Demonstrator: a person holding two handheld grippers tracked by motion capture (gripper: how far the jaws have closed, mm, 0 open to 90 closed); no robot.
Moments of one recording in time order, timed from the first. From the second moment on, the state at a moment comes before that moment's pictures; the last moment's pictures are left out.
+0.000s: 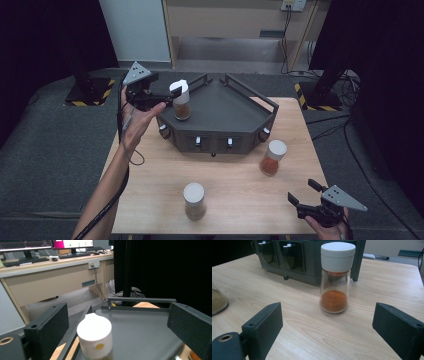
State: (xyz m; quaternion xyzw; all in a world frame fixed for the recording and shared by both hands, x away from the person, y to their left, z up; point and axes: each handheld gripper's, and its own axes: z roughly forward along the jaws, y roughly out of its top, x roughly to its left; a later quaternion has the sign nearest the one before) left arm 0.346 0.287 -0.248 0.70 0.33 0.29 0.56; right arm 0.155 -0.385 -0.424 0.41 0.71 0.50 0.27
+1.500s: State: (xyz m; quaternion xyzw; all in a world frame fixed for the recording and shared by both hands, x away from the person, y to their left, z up) left arm 0.223 0.371 -0.394 0.70 0.31 0.22 0.61; right arm 0.157 -0.384 -0.424 0.41 0.72 0.50 0.26
